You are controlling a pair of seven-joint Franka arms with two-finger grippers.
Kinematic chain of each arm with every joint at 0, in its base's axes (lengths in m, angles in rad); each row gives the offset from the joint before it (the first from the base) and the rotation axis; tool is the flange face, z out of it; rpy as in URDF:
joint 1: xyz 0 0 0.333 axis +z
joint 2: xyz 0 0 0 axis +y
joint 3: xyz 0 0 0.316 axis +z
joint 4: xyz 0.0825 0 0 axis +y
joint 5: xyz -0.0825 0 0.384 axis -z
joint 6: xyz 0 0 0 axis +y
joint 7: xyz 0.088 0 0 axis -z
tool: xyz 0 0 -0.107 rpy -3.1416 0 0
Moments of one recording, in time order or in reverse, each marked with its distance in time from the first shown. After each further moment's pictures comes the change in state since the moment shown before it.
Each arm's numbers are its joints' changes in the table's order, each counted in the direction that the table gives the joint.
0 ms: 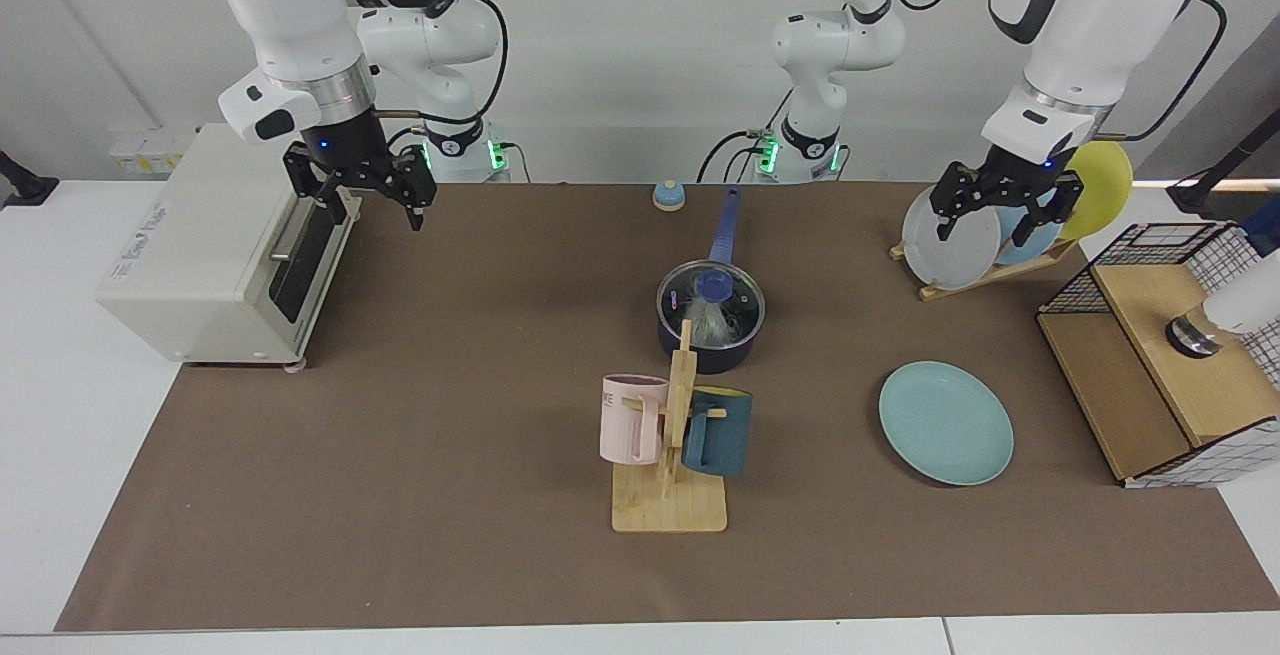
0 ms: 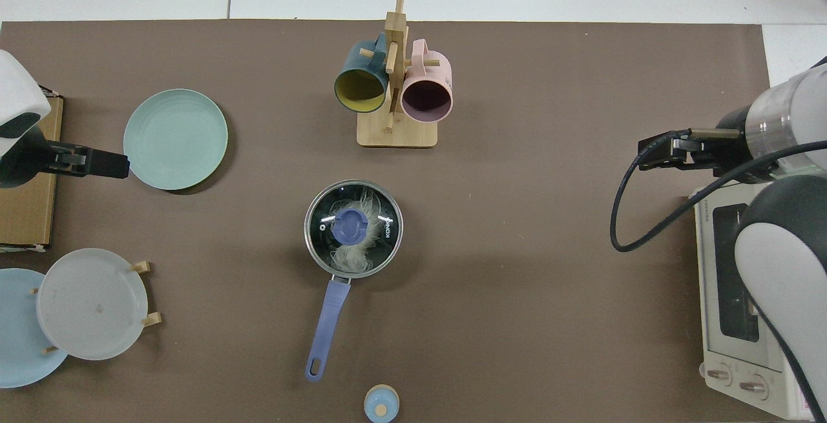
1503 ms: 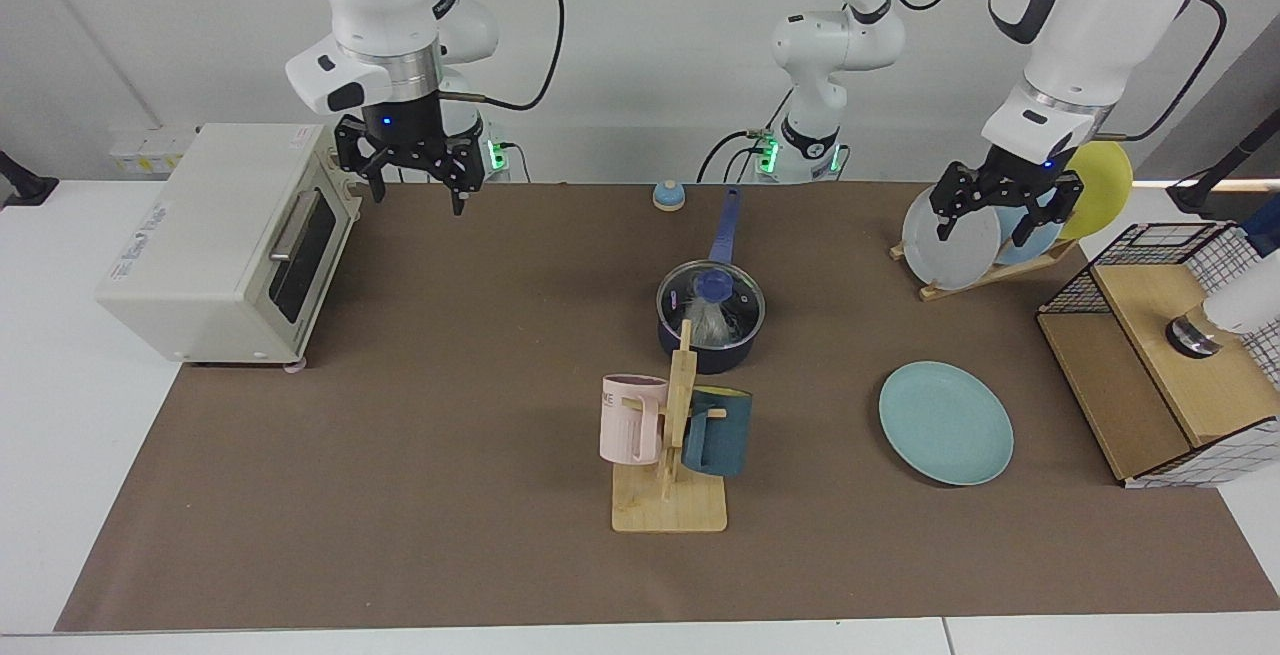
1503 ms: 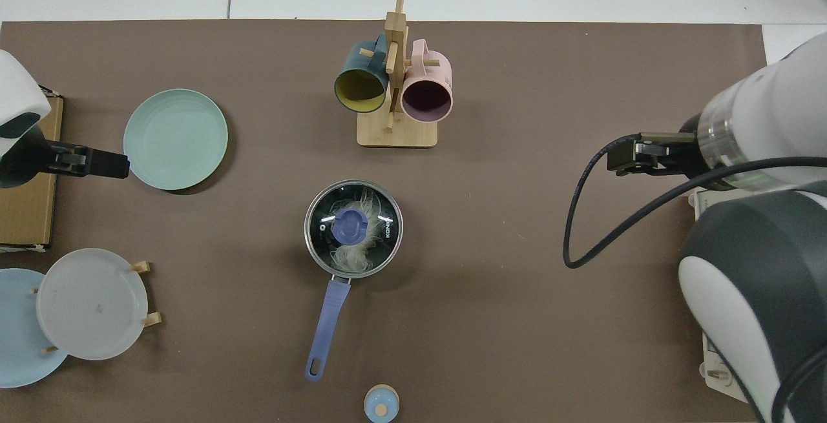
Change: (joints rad) left arm 0.000 0.000 0.000 0.000 0.000 0.000 0.000; right arm 0.021 0.032 0.089 -0.101 0.099 0.106 0.127
